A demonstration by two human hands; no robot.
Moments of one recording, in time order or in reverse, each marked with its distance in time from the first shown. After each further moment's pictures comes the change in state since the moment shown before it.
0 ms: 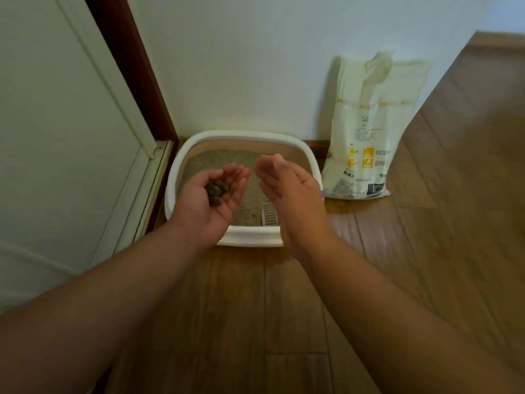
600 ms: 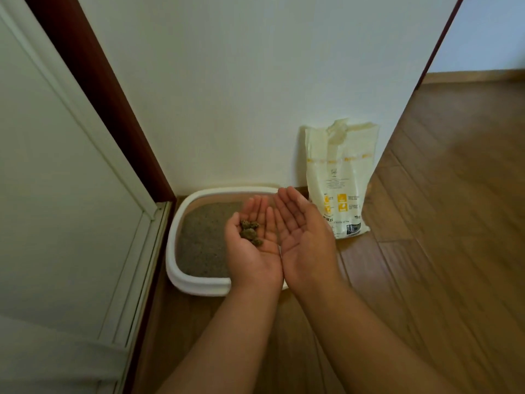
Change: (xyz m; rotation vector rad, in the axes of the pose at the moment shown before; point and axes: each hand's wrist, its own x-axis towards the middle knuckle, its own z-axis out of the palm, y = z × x) left_hand -0.053 -0.053 0.134 -0.352 0.066 0.126; right_hand -0.021 -0.109 0.000 0.683 0.209 0.101
